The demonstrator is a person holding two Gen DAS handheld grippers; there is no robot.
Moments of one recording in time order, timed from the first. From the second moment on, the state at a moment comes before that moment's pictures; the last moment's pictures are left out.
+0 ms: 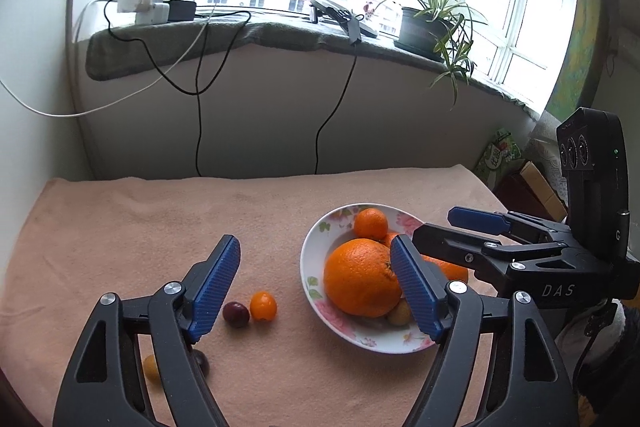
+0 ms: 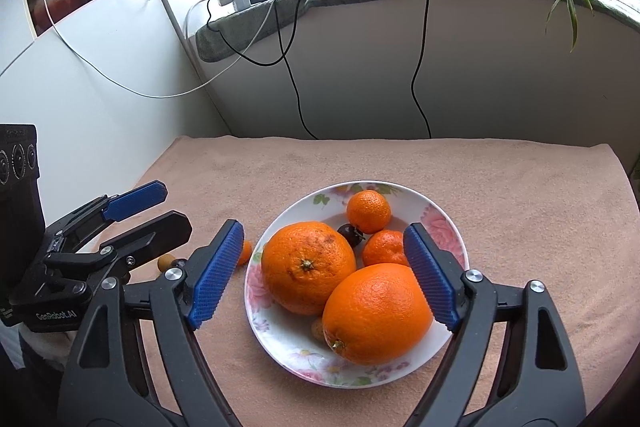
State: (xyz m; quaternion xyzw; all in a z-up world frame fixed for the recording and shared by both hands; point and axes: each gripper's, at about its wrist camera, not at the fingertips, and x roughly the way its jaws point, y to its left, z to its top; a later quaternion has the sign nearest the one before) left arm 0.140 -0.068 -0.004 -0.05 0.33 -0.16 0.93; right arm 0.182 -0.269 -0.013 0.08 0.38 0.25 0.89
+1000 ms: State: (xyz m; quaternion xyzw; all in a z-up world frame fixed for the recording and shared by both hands) left arm 0.101 0.056 -0.055 -0.09 0.38 -0.06 0.92; right arm 0.130 -0.154 -0.030 -0.02 0.37 0.37 0.85
